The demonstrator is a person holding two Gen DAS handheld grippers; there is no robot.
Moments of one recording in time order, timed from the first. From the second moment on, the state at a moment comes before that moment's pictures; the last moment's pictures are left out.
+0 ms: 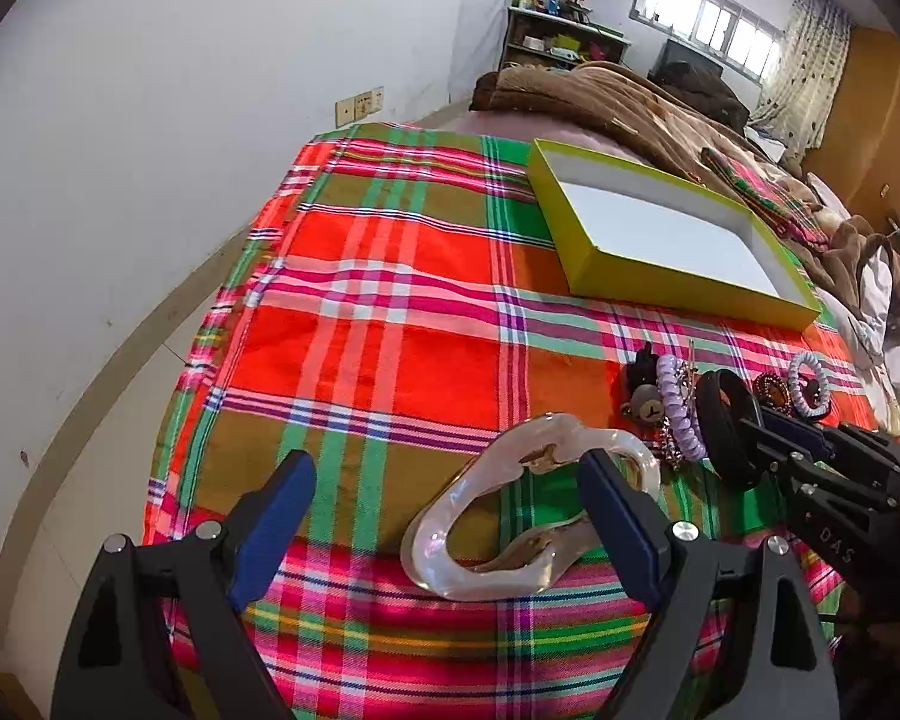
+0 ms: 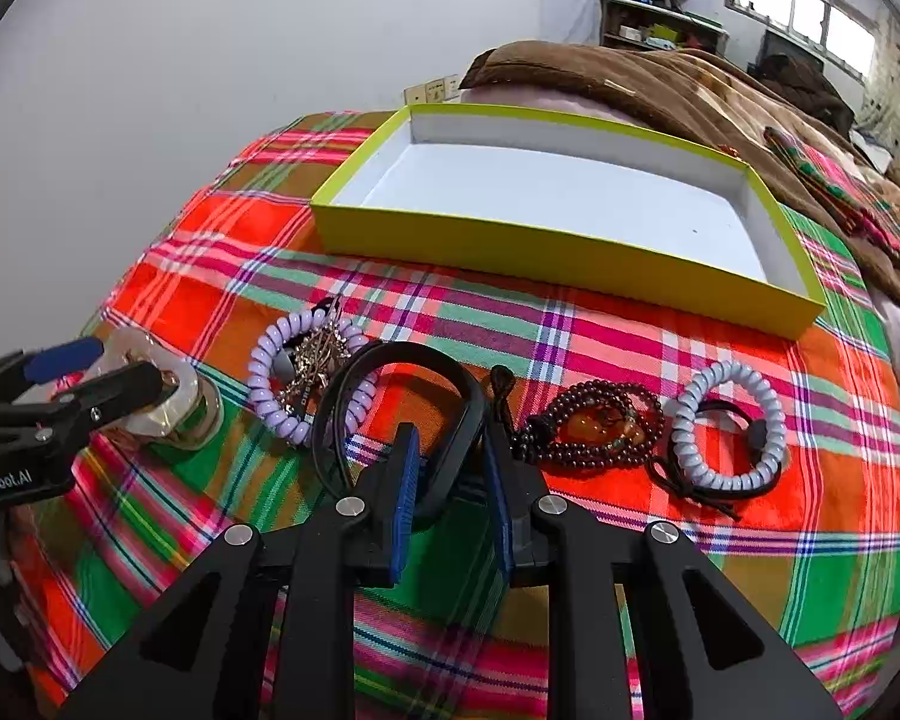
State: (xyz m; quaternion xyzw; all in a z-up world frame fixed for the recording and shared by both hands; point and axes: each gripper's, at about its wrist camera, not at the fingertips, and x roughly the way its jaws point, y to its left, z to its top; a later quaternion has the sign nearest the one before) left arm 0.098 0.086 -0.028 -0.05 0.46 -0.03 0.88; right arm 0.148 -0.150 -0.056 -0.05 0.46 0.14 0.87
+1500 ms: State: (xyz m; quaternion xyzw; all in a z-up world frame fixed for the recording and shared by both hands) left arm 0.100 0.059 -0.016 0.00 0.50 -0.13 0.86; right arm 0.132 -0.171 -0.042 -0.02 0.42 0.15 0.89
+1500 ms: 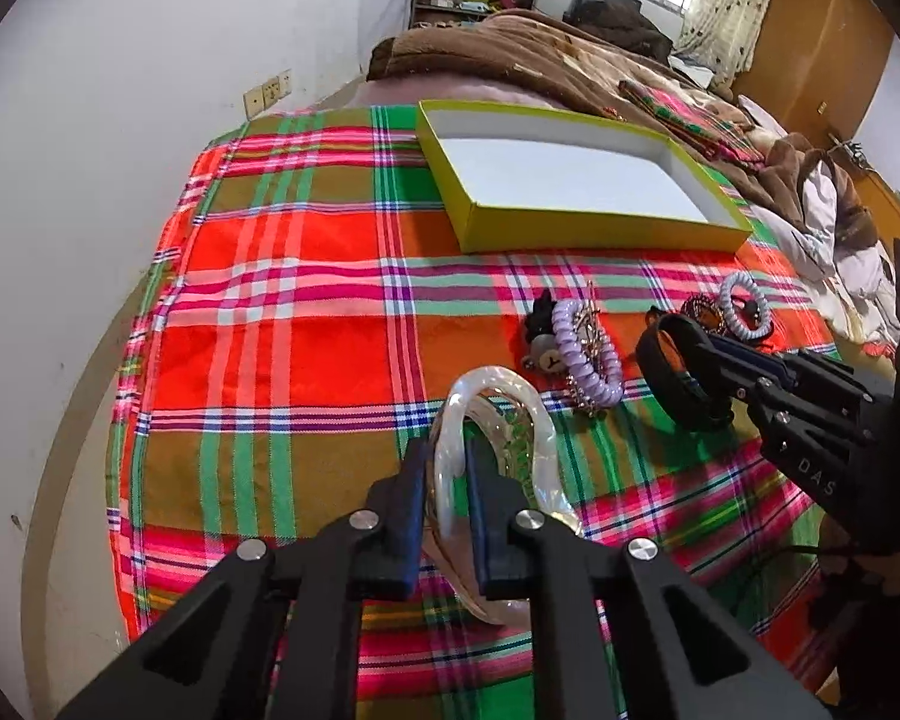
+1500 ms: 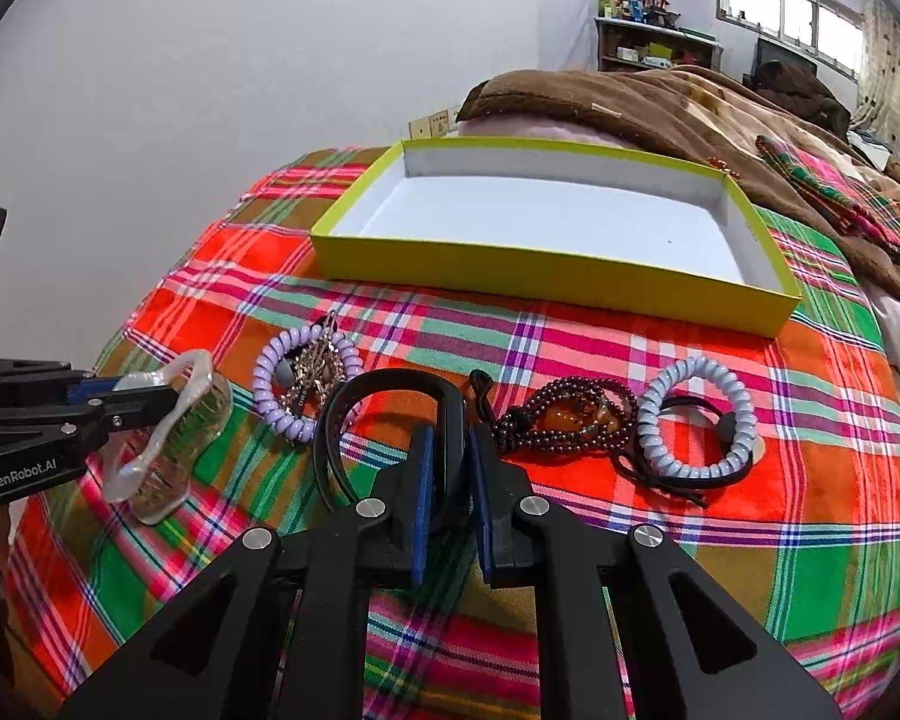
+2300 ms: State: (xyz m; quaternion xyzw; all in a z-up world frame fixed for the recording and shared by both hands) left arm 0.109 0.045 0.032 -0.03 0.45 -0.13 0.88; right arm 0.134 -0.193 0.012 0.00 0.37 0.13 0.92
